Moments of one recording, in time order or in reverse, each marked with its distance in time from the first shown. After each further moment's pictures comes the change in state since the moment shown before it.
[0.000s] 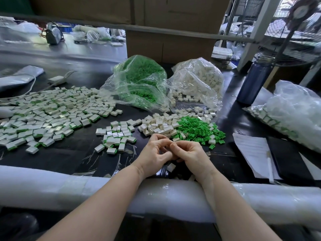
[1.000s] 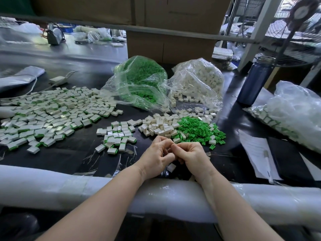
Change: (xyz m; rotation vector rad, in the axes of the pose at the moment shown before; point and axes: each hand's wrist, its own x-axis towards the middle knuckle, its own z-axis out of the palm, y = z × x) left_hand 0.002 -0.007 0.002 0.104 -0.086 0.039; right_hand 0.002 0.007 -0.001 -0.032 0.053 -0.003
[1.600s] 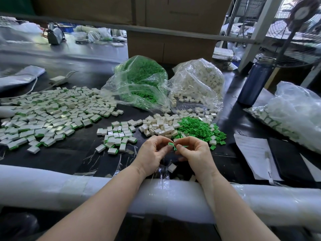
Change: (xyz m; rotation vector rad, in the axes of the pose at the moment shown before) left_hand 0.002 -0.003 -0.004 -0.084 0.197 -0.017; right_hand -0.002 -0.007 -0.002 0.018 0.158 0.004
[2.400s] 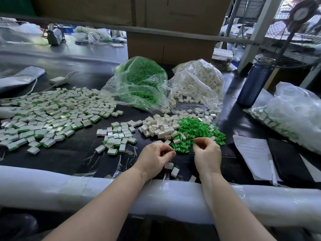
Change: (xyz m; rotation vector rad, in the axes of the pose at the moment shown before) left_hand -0.003 0.003 0.004 0.242 -0.059 -0.006; right_hand 0.012 0.014 -0.011 -0.378 0.480 0.033
